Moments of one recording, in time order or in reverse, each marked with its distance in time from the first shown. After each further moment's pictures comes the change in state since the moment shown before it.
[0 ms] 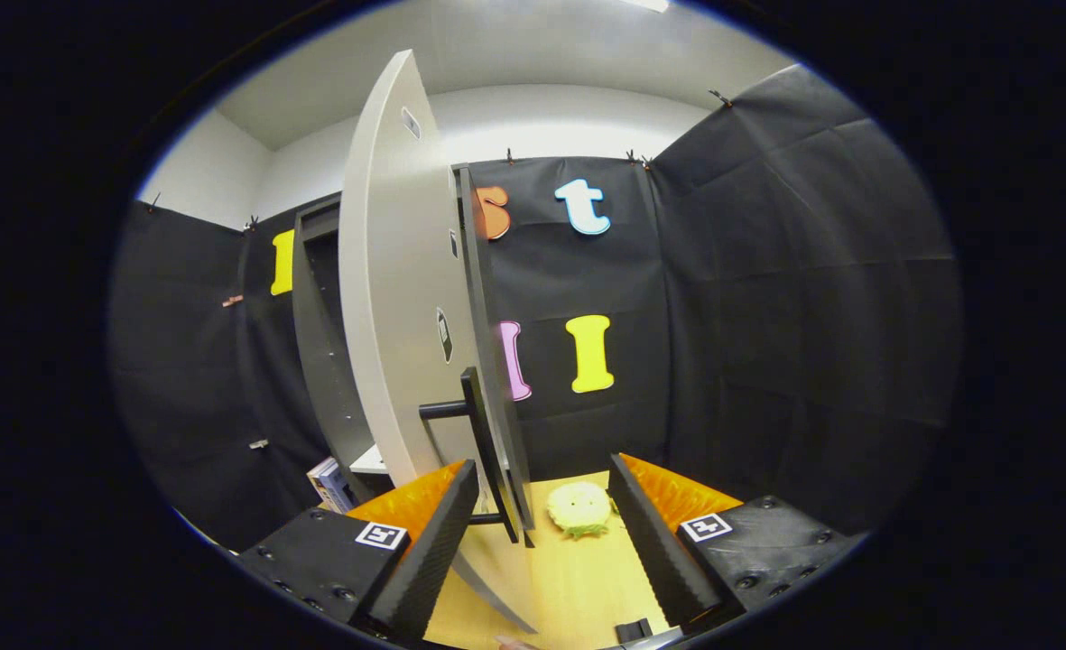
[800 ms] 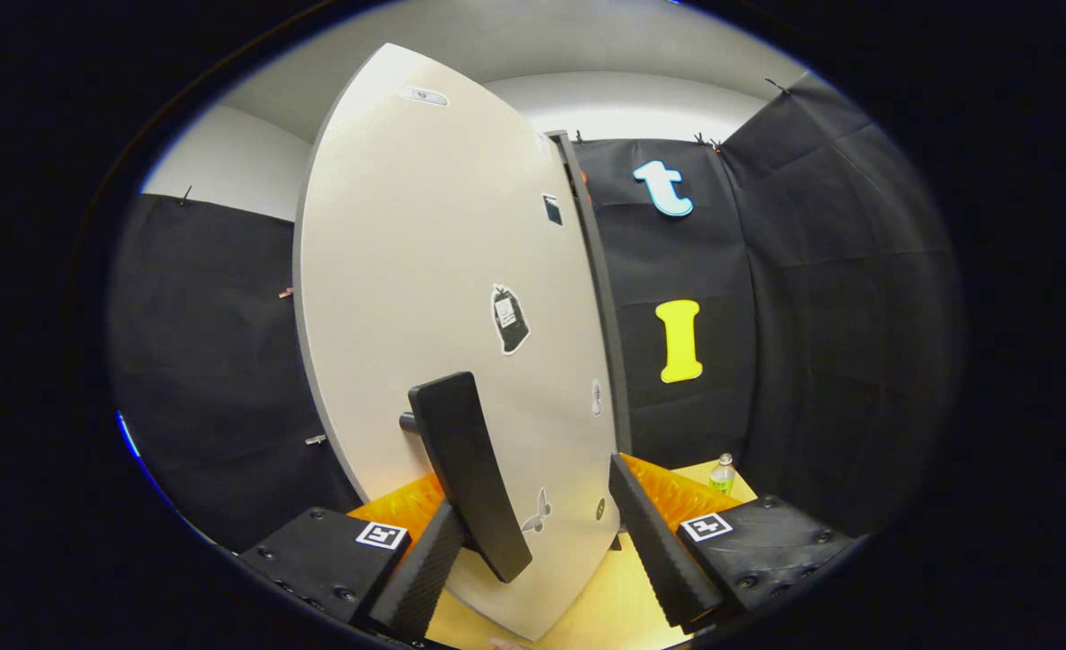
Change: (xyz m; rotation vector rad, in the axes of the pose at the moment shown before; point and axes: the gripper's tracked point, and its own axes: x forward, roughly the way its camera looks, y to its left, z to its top) arm 0.038 0.144 -0.037 -0.018 0.019 0.162
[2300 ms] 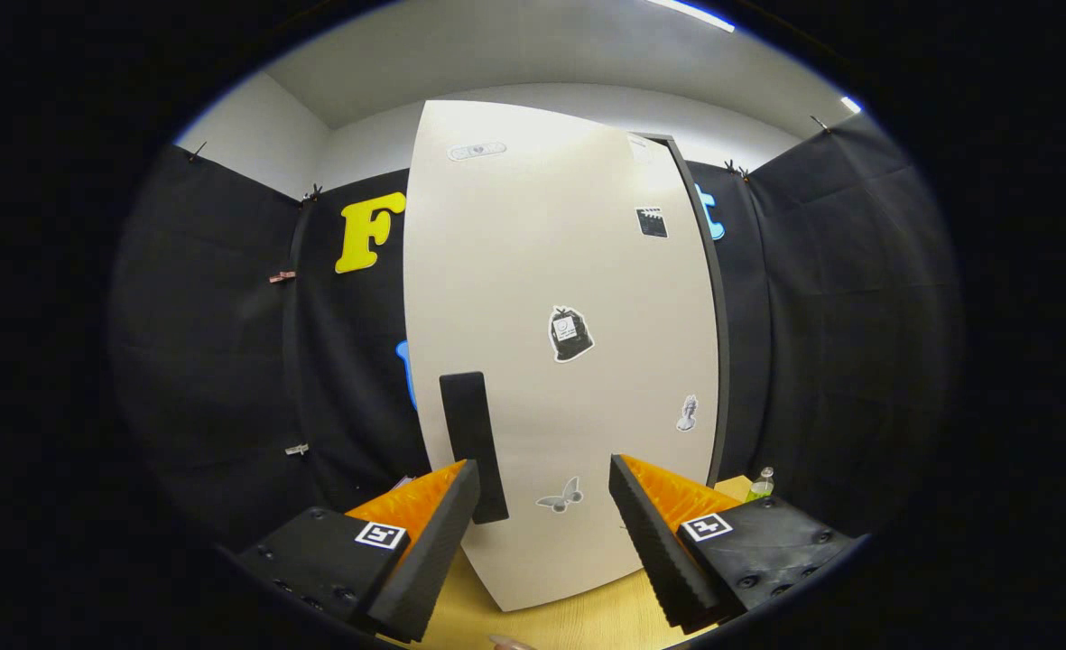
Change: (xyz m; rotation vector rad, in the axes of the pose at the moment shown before) arm 0.062 0.134 -0.016 -0.071 -0.064 -0.073
